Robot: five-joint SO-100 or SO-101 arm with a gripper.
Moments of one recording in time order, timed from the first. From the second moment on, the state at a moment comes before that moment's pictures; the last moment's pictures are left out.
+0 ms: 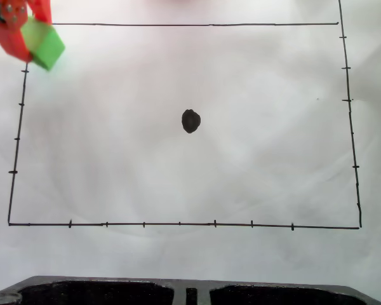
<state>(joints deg) 42.9 107.1 121.7 61.0 -12.7</state>
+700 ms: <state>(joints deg) 7.1 107.1 118.2 64.5 -3.0</state>
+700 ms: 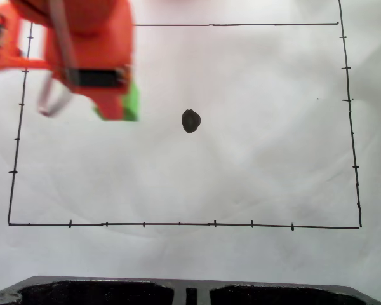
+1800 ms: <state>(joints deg) -6.2 92.2 114.3 60.7 2.5</state>
